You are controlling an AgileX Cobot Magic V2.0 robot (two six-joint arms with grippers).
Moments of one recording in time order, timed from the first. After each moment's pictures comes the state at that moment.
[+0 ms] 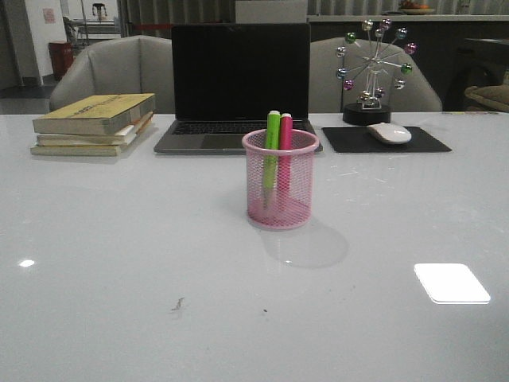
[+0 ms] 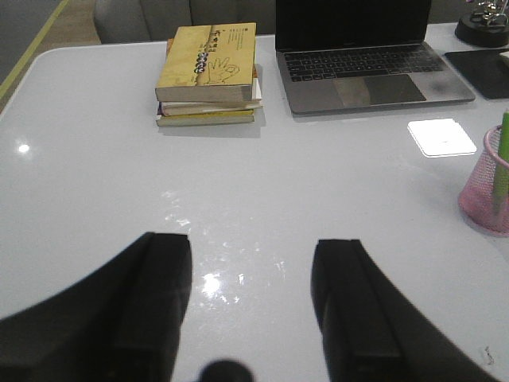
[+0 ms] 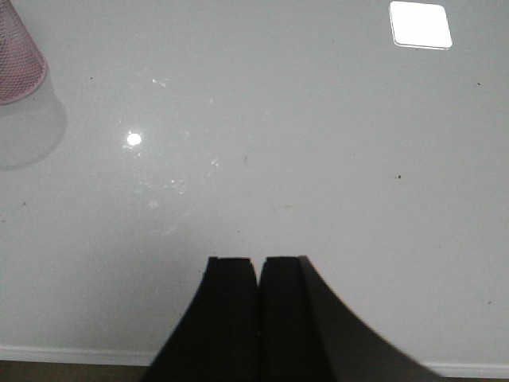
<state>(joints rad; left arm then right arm) -0.02 0.54 -0.64 -0.24 0.57 0.26 -0.02 0.60 -0.64 -0.02 0.82 0.01</state>
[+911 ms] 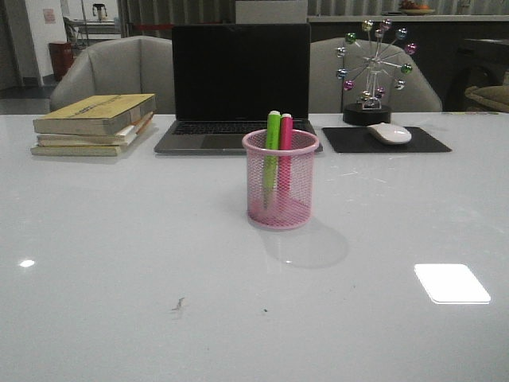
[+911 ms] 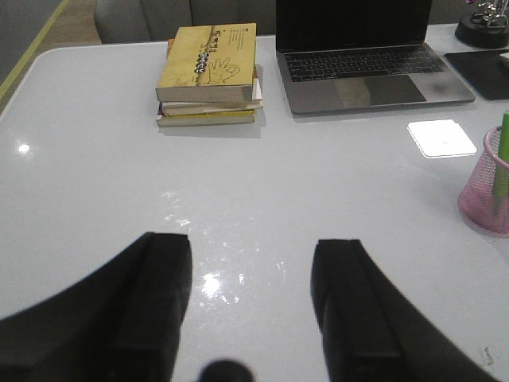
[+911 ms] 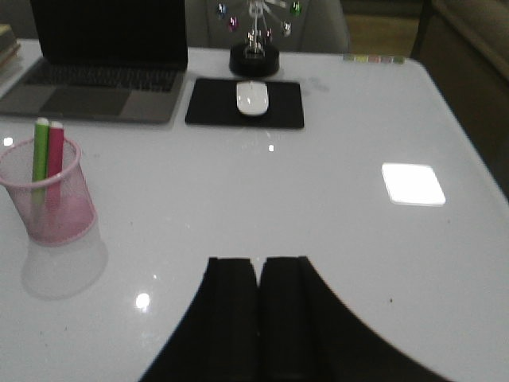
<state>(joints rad) -0.02 0.54 -0.64 -0.24 0.57 0.26 -0.02 0.25 -0.58 0.02 0.67 0.01</state>
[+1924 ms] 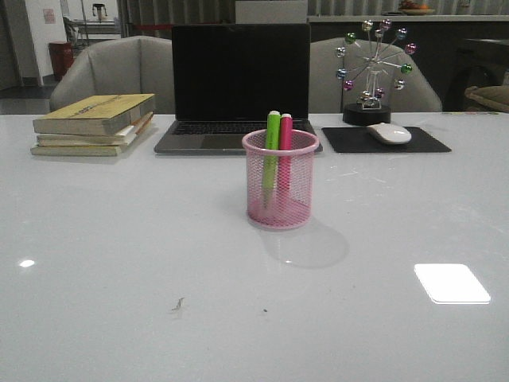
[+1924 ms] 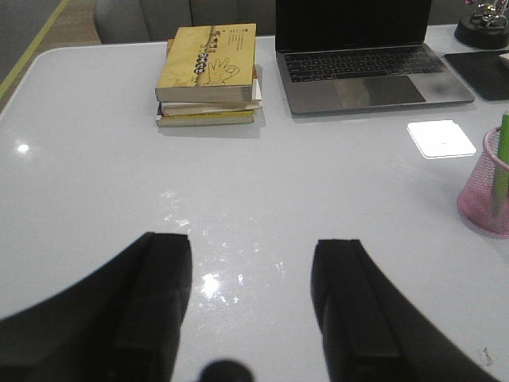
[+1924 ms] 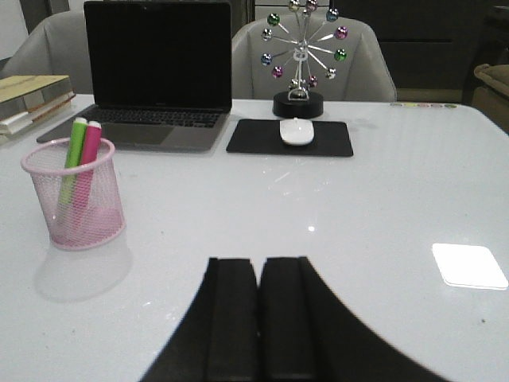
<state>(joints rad) -0.02 0.54 -0.64 -0.24 0.57 0.25 0.08 -0.01 -0.02 0.07 0.20 0.01</state>
